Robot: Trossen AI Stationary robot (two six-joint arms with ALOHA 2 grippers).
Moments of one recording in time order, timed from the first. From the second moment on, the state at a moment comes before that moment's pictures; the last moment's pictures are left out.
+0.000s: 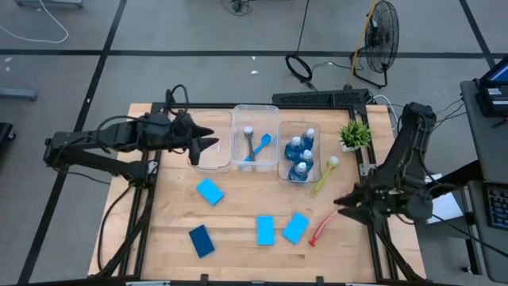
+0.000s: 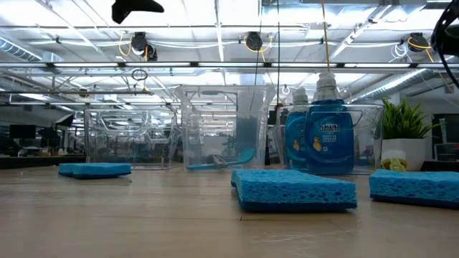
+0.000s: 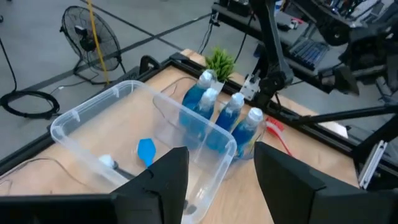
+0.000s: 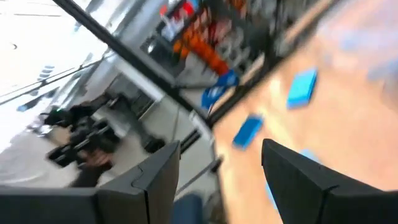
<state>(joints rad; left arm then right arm) 0.06 0.93 1.03 -0.44 -0.22 -0.40 1.21 0.76 0.57 -0.01 1.14 1.05</state>
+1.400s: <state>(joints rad) 0.05 1.00 1.02 -0.47 -0.21 -0.47 0.96 0.89 1.10 -1.00 0.50 1.39</state>
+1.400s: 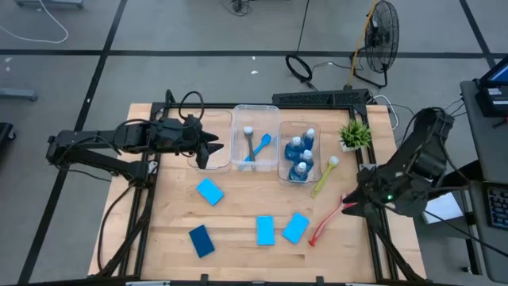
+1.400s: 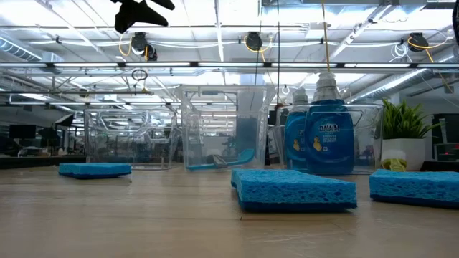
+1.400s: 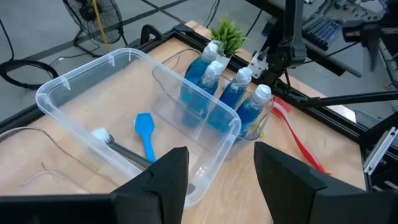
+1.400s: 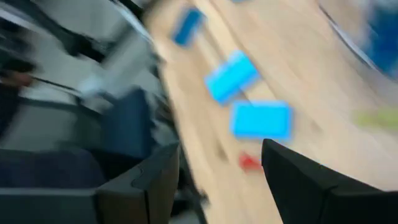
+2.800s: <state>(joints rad) 0.04 1.00 1.02 -0.48 -0.22 -0.39 0.83 0.96 0.55 -0.69 0.12 2.40</state>
